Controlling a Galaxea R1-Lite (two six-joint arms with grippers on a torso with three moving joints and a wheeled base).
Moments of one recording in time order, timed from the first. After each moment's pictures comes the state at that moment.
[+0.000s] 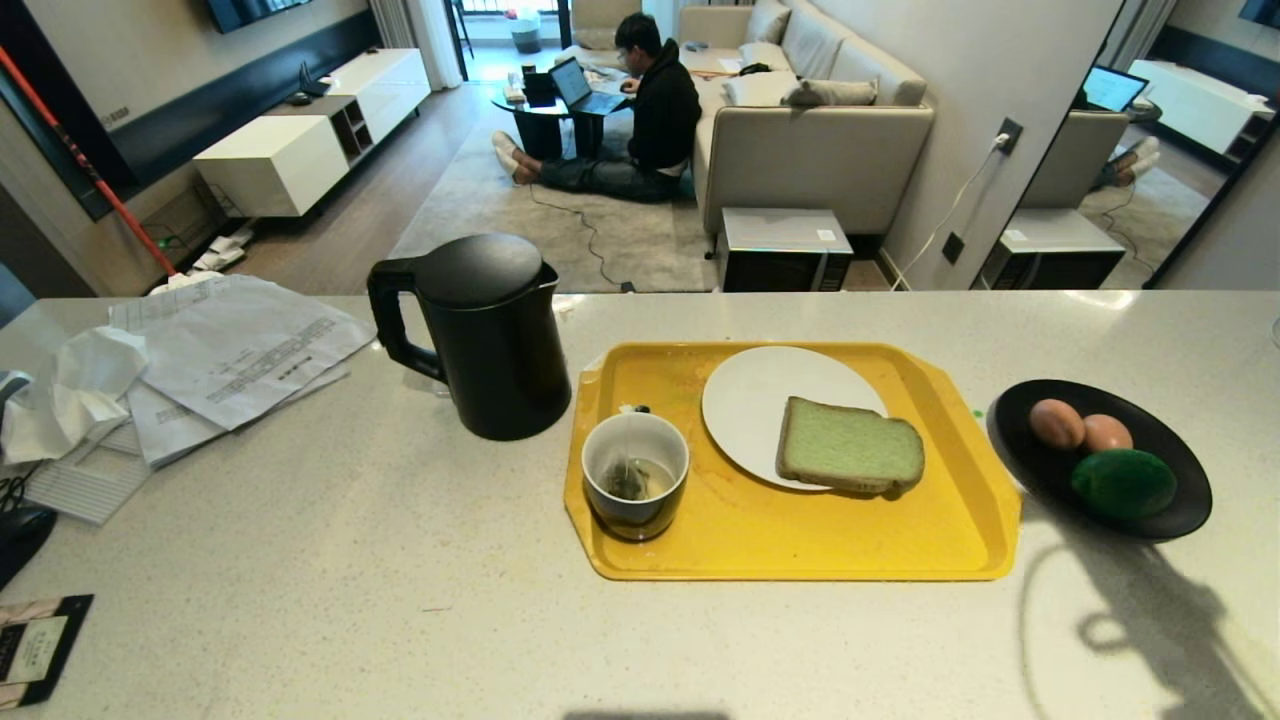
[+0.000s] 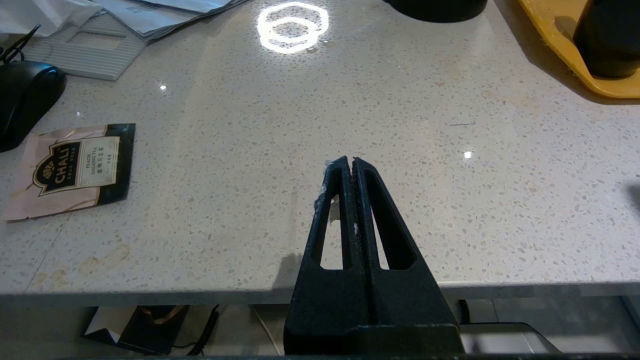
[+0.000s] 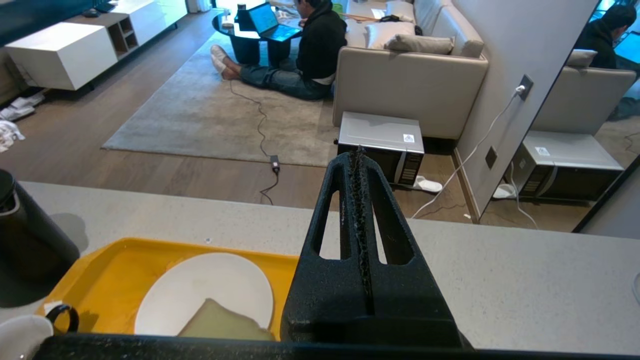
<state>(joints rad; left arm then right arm) 0.01 0.00 0.00 -0.01 0.00 0.00 0.00 1.07 -1.23 -0.10 0.06 0.00</state>
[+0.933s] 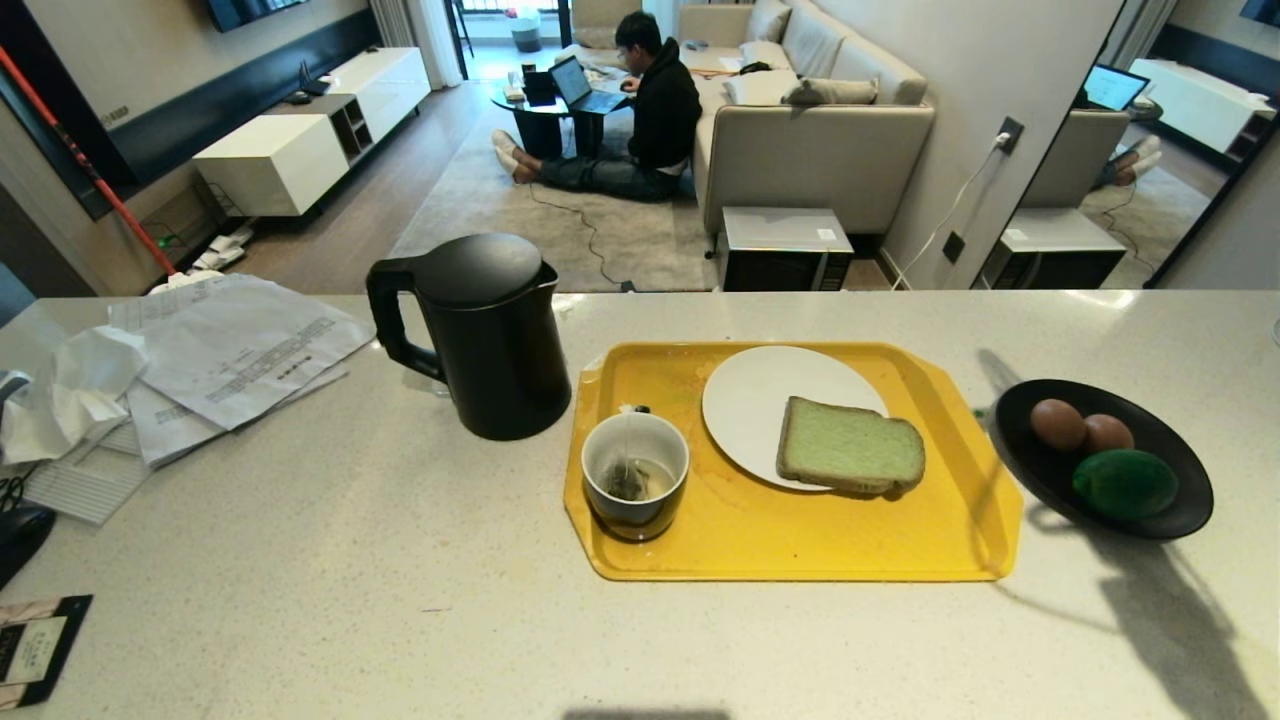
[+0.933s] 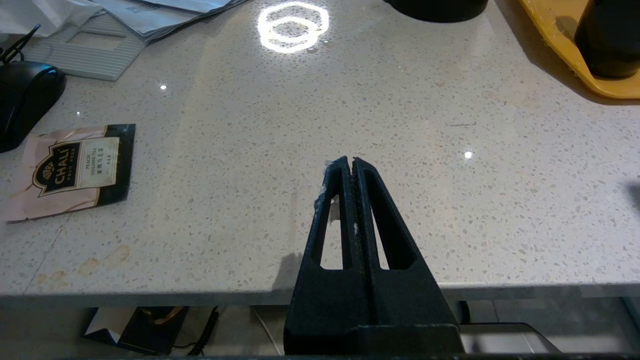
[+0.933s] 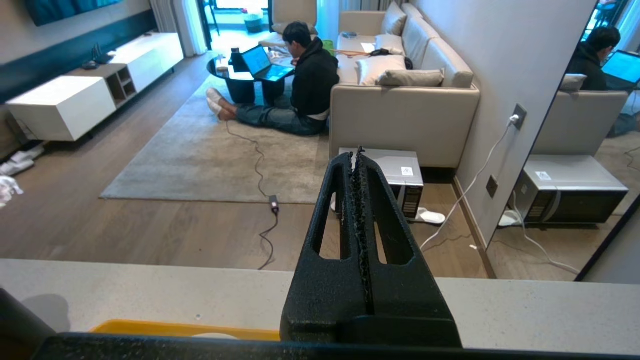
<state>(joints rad) 0.01 0.00 0.00 -0.01 0.00 0.00 -0.05 1.31 -1.56 -0.10 0.06 0.07</state>
